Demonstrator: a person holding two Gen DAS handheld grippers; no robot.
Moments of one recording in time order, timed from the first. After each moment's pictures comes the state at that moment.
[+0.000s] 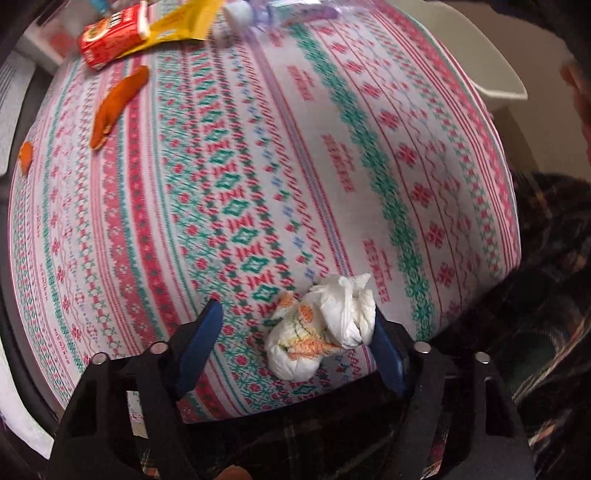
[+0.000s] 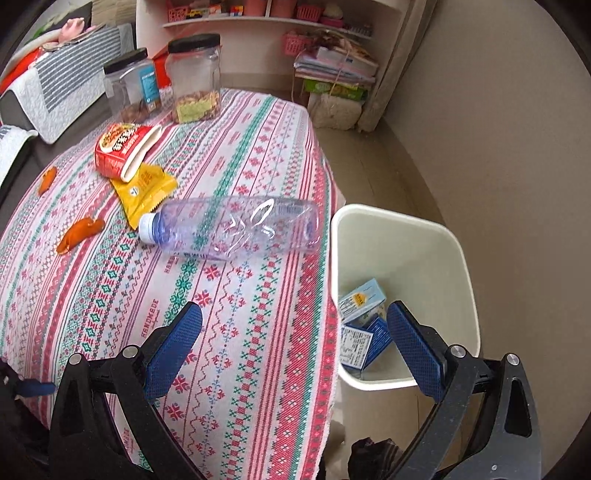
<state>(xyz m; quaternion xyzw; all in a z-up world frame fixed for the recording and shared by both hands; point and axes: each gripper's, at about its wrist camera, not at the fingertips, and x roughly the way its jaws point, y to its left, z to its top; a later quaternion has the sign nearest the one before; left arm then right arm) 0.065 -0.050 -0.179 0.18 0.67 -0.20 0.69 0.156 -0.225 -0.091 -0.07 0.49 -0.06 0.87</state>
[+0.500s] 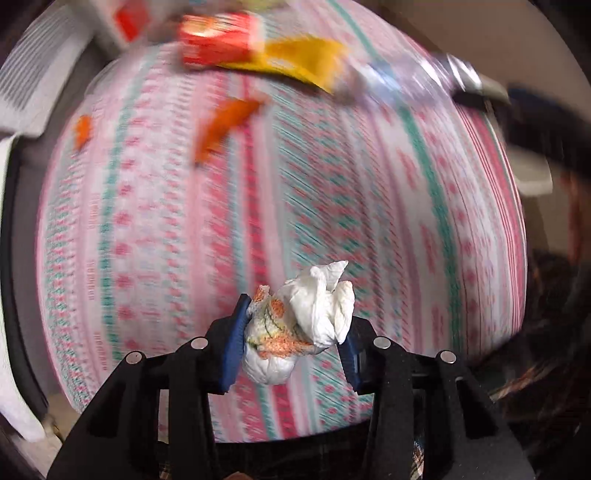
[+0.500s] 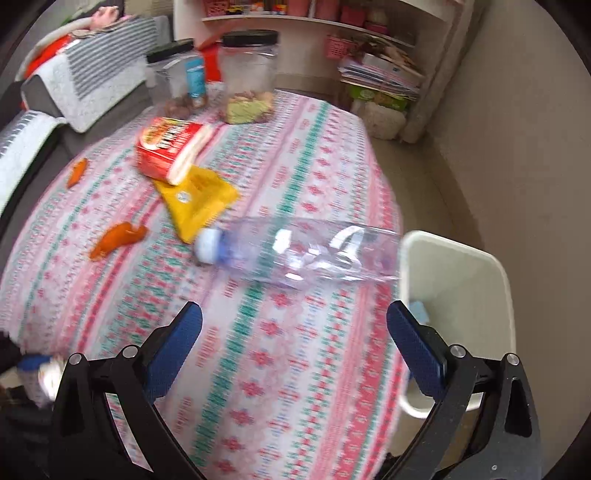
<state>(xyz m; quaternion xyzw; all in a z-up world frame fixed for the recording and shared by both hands) 0.102 0.028 -0.137 0.08 0.64 -0.12 0.76 0.183 -0.164 -0.092 -0.07 0.48 0.04 0.87</state>
